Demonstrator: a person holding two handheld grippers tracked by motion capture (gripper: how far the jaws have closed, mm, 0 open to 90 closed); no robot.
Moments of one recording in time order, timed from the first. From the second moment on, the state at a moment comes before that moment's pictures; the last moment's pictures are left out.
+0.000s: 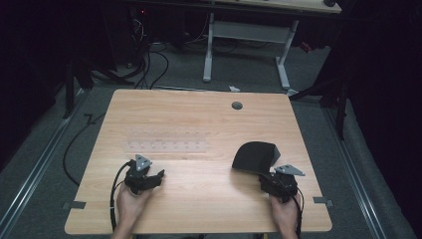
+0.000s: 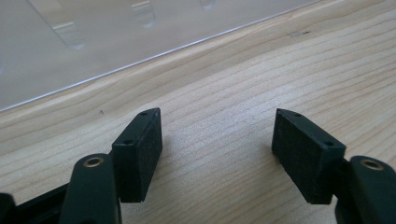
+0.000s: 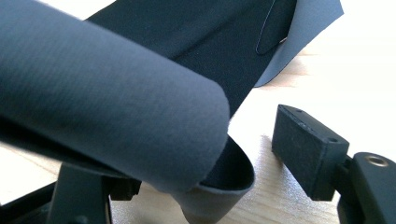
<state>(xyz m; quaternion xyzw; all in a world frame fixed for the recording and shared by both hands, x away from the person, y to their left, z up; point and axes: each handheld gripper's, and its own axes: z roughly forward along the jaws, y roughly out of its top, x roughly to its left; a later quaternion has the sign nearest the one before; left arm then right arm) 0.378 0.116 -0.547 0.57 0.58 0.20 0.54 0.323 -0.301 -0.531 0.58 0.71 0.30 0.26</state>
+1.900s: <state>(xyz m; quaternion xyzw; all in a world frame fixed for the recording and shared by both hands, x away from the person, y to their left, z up) 0.377 0.115 -0.547 0.58 0.58 0.20 0.54 0.294 -0.348 -0.493 0.59 0.67 0.36 0.28</state>
